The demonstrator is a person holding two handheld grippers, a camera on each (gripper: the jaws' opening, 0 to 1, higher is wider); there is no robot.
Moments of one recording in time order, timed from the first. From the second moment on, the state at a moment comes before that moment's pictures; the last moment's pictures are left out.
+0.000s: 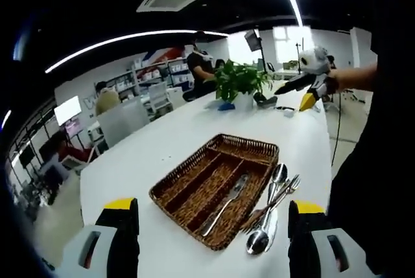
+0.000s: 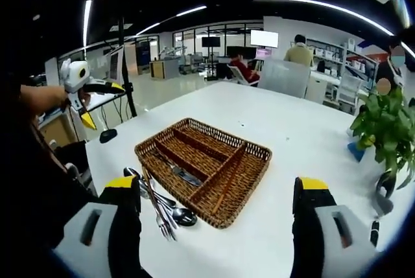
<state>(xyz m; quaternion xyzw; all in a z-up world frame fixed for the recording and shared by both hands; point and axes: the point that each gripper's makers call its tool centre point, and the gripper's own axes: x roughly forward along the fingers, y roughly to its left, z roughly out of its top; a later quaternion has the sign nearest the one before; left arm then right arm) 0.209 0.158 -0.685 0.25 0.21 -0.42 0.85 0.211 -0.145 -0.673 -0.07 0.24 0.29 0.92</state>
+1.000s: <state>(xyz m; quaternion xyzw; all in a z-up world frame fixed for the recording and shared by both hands) 0.180 0.102 -0.801 0.35 0.30 -0.54 0.70 0.205 -0.151 -0.680 -0.05 0.24 0.28 0.93</state>
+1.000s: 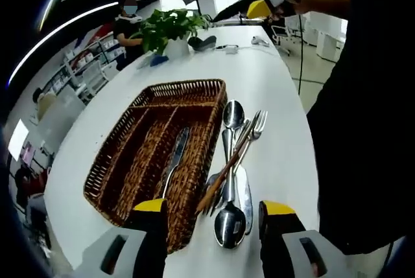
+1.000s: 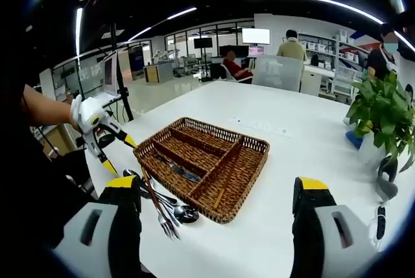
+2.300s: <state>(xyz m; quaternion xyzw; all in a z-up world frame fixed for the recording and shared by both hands) 0.194 0.092 -0.848 0.45 0.29 -0.58 0.62 0.204 -0.152 -0.689 -0.05 0.26 0.28 0.92</state>
